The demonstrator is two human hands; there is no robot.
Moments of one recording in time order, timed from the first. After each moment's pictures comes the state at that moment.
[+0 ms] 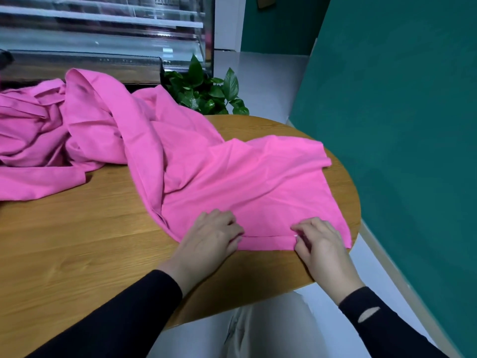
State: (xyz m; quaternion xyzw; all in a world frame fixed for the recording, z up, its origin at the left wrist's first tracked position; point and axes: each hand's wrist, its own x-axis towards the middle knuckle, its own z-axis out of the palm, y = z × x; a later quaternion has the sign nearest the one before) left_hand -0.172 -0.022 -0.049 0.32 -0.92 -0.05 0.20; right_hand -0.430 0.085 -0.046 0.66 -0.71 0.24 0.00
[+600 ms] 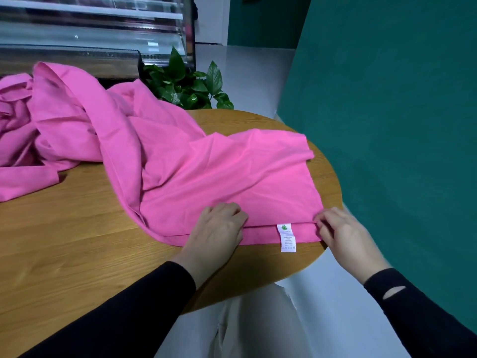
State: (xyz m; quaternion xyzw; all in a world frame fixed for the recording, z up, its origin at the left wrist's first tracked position) left_hand -0.225 -0.011 -0.046 0.35 -0.92 -0.02 0.18; right_hand -0.509 0.105 -0.027 0.66 -0.72 0.21 -0.01
